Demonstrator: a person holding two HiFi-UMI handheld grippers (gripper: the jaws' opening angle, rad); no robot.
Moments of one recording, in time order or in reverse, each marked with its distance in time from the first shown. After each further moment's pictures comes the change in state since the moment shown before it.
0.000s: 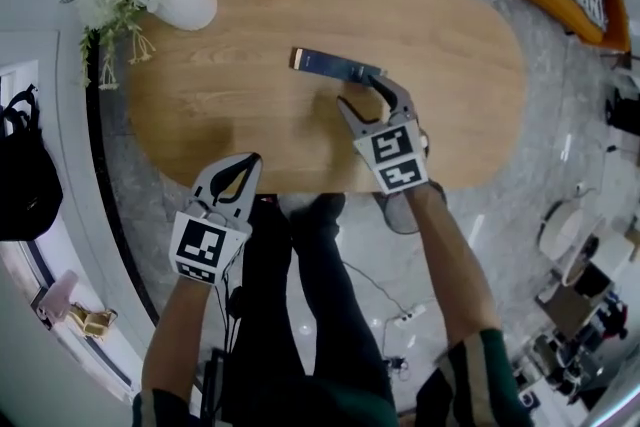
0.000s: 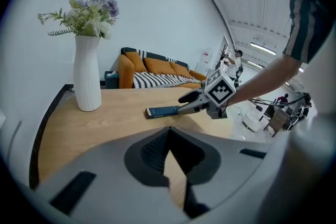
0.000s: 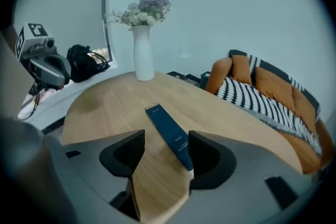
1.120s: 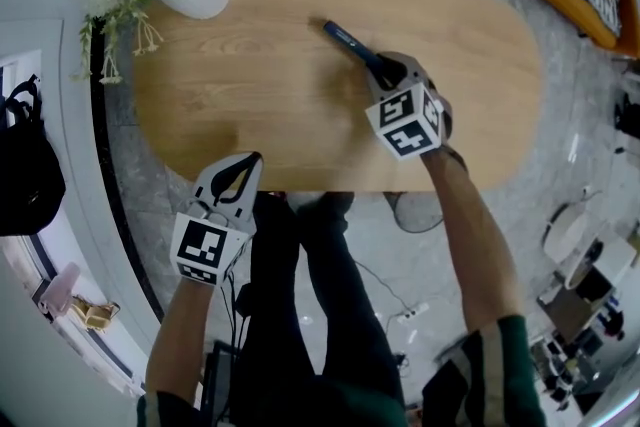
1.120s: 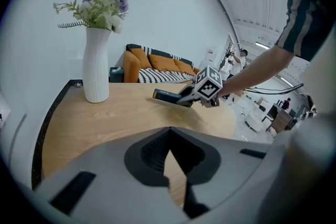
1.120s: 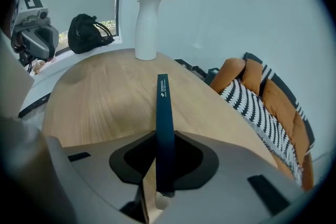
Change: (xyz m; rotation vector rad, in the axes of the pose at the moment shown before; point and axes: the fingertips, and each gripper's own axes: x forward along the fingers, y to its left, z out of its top) left arm -0.006 0.017 -0.024 -0.037 0.029 0.029; right arm 0.046 -0.032 -0.007 -0.232 0.177 -0.037
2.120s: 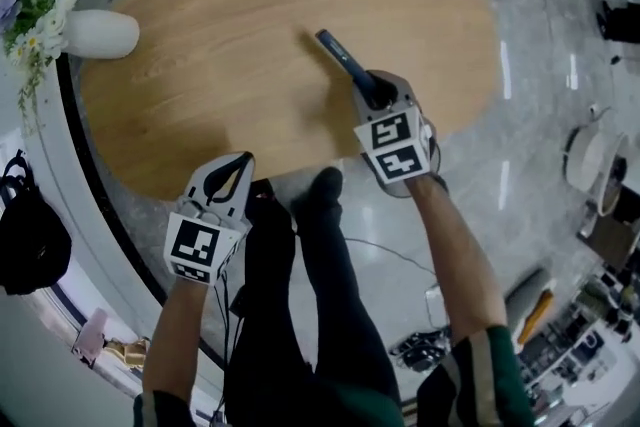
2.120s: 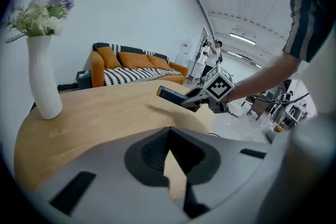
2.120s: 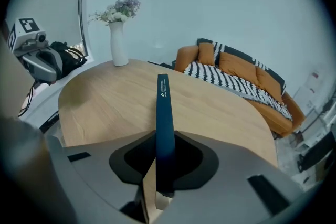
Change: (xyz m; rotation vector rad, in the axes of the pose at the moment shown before) left arm 0.042 -0.100 0.011 0.197 0.050 -0.200; right arm -0.109 0.008 -0.131 0.426 -0.030 -0.153
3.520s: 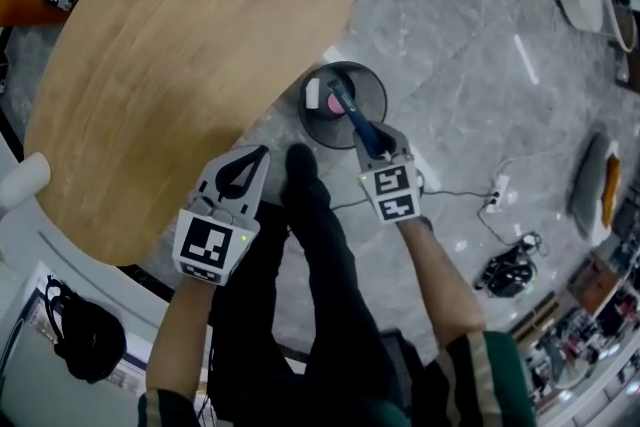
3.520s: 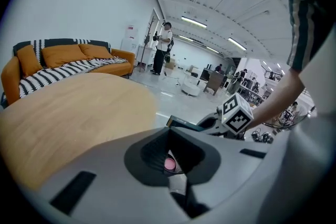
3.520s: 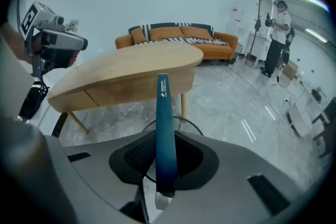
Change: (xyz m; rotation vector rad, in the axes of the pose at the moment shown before) left arm 0.157 -0.242 0.024 0.333 0.130 -0.438; right arm -0.136 -0.002 -0.351 0.652 0.083 -0.244
